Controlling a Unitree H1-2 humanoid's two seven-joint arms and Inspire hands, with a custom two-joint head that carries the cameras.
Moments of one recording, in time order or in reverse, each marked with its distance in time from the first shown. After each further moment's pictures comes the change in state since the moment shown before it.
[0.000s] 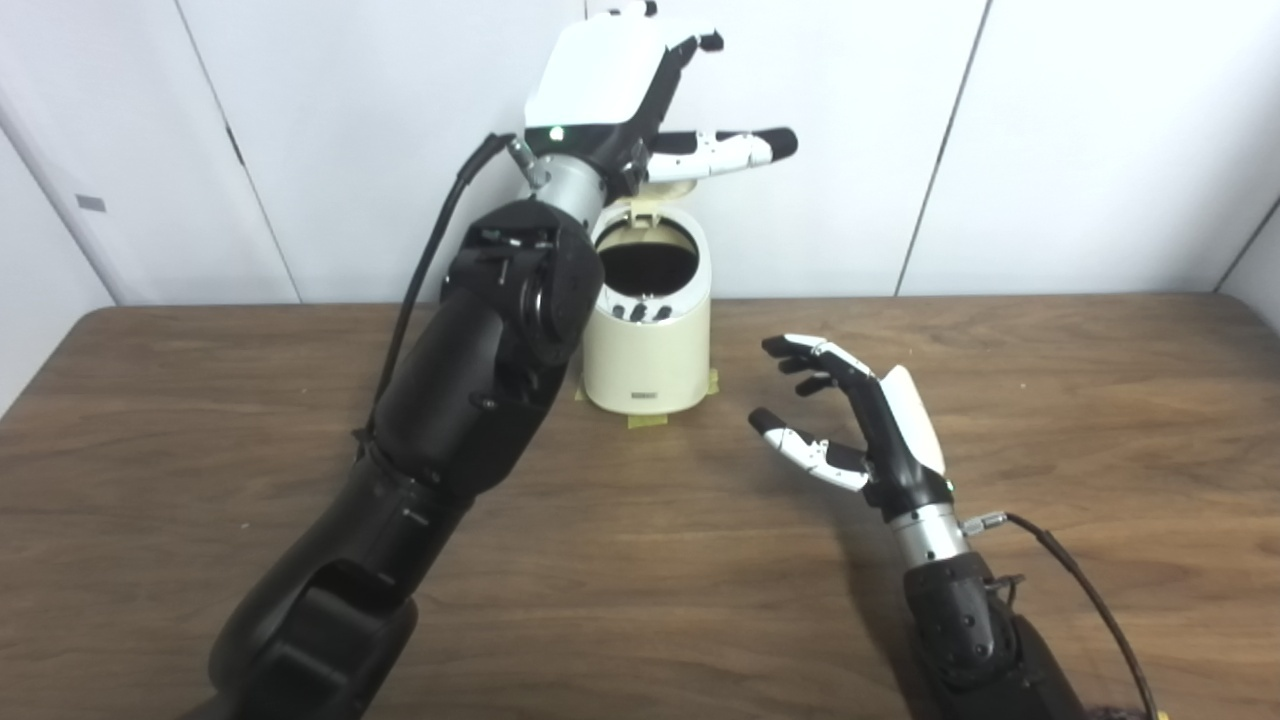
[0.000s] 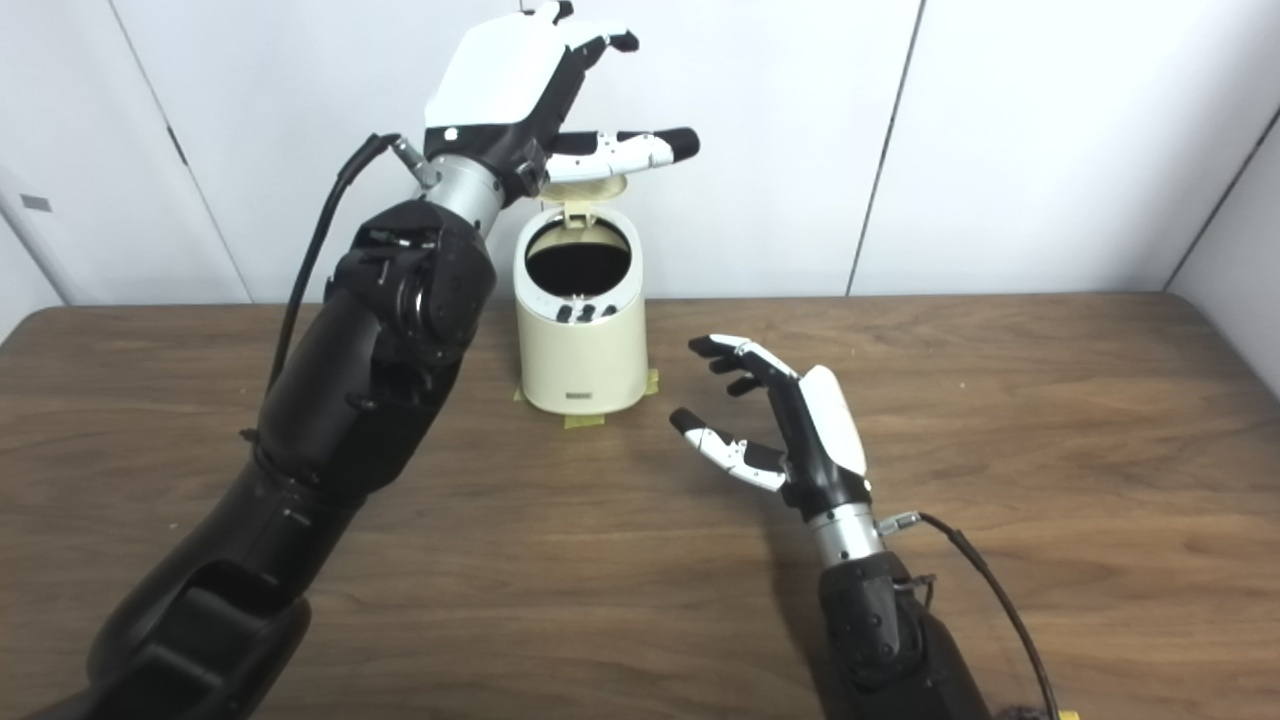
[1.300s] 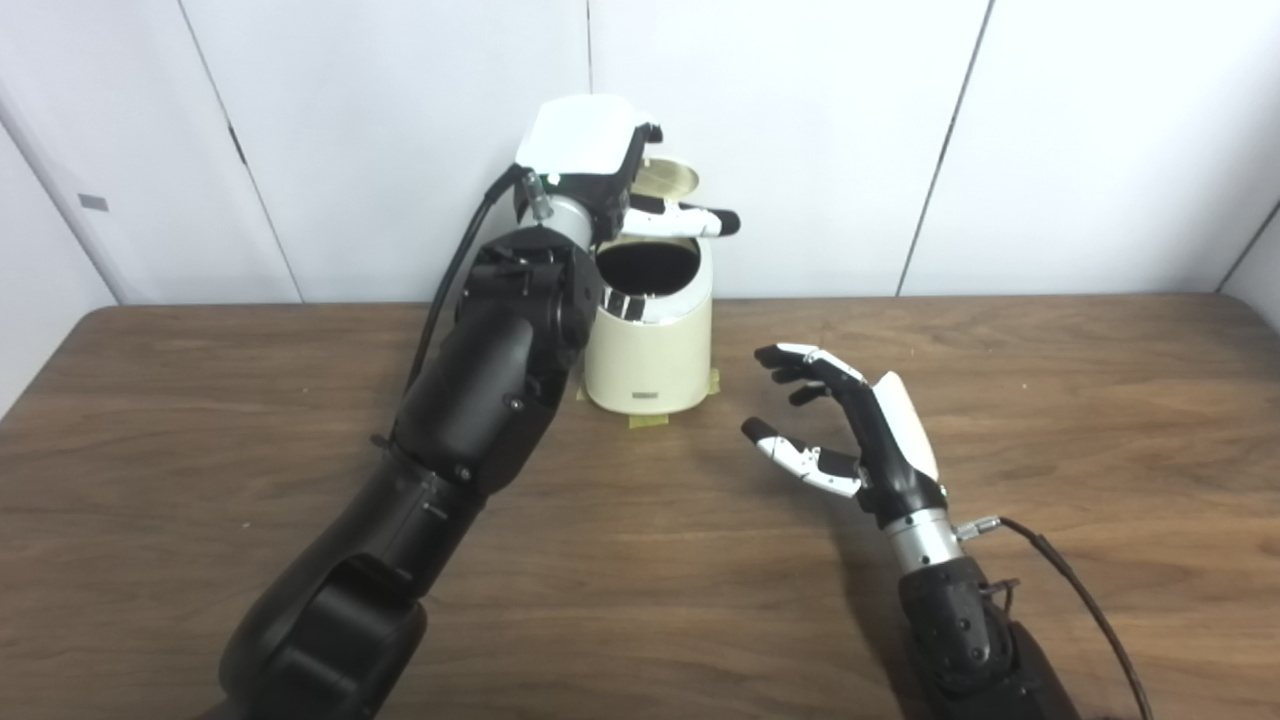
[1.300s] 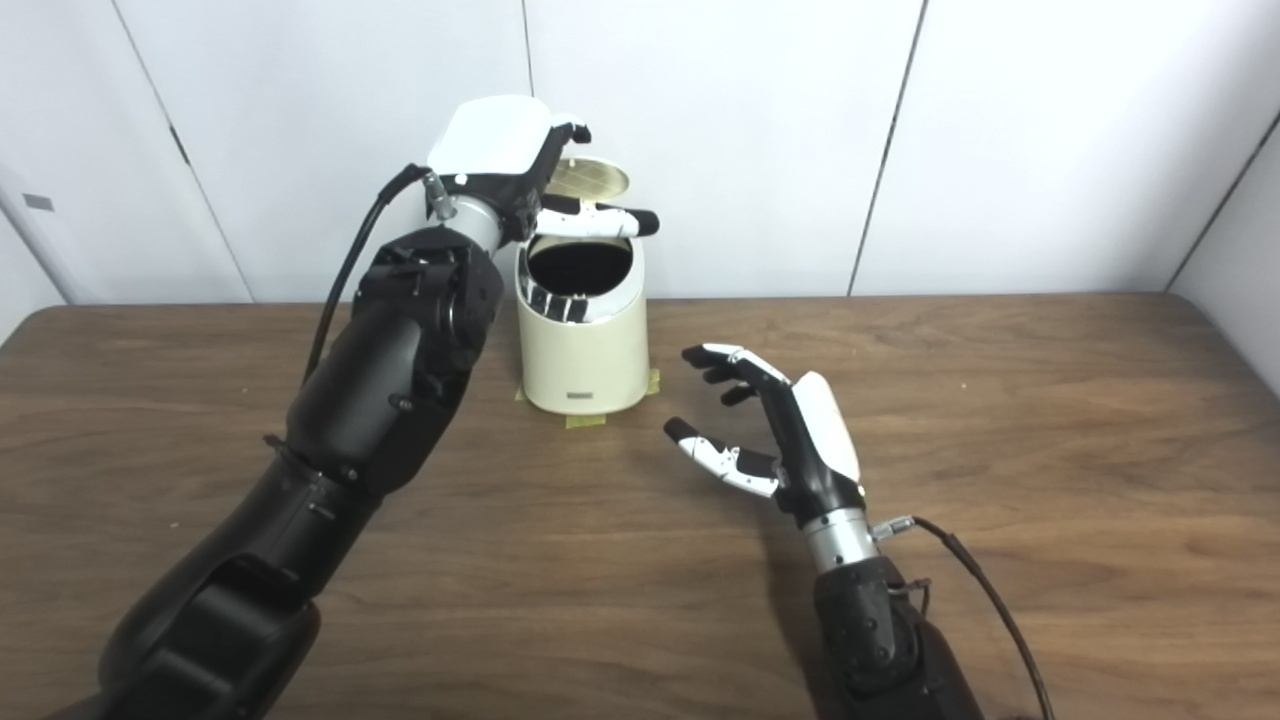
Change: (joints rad) left arm 0.011 -0.018 0.004 0.167 0.164 0.035 -0.119; right arm 0.012 0.016 0.000 -0.019 0.005 0.037 0.030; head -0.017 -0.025
